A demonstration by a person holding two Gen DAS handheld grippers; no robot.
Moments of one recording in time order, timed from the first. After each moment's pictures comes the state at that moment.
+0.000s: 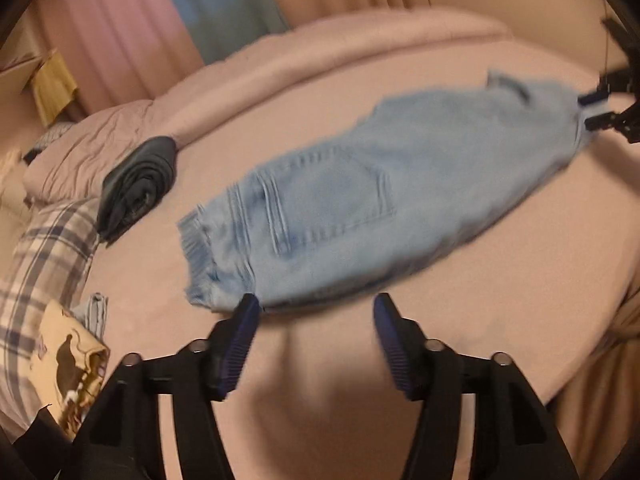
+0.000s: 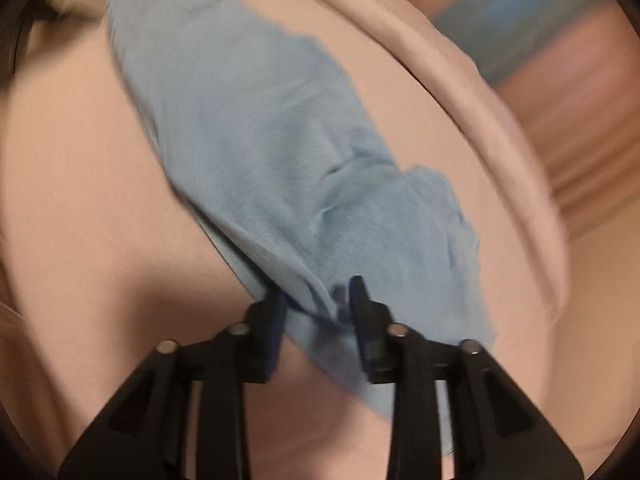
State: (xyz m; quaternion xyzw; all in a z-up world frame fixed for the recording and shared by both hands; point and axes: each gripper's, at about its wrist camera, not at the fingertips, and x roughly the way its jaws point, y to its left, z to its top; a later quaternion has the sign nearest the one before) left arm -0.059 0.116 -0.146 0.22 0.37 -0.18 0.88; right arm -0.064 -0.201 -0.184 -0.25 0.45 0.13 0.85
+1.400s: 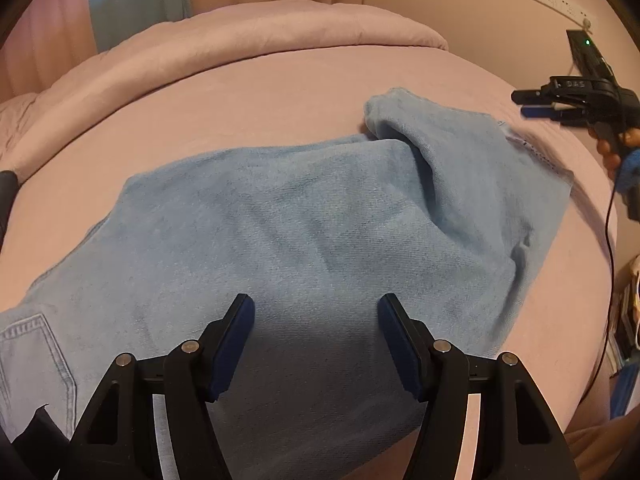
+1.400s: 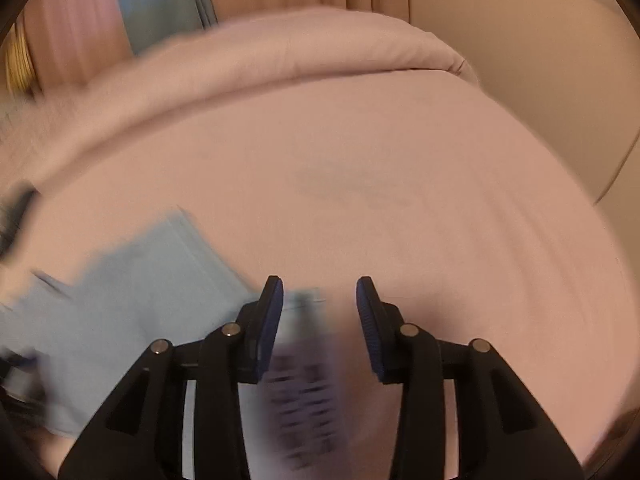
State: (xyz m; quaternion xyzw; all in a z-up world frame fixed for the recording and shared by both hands) left arm 0.015 -0.101 -0.180 0.14 0.44 -0.33 0.82; right arm -0.054 -0.450 -0.125 0.19 0.42 -0.10 0.88
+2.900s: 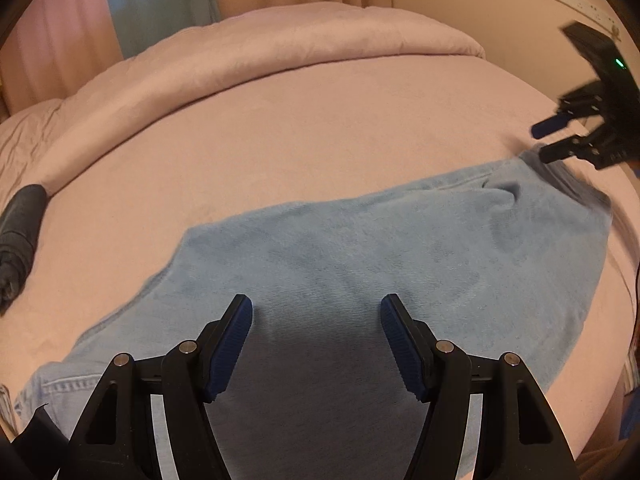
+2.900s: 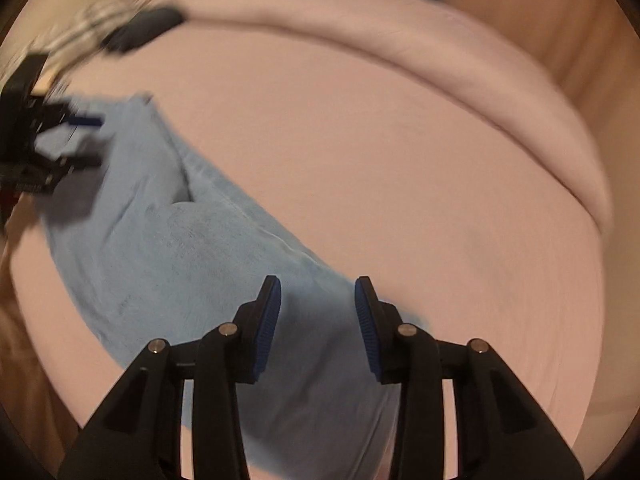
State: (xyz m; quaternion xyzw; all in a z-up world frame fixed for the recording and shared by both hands) left arm 0.054 -0.098 -0.157 0.17 0.44 -0.28 0.84; right arm 0.034 -0.344 -0.134 -0.16 0.53 0.16 0.81
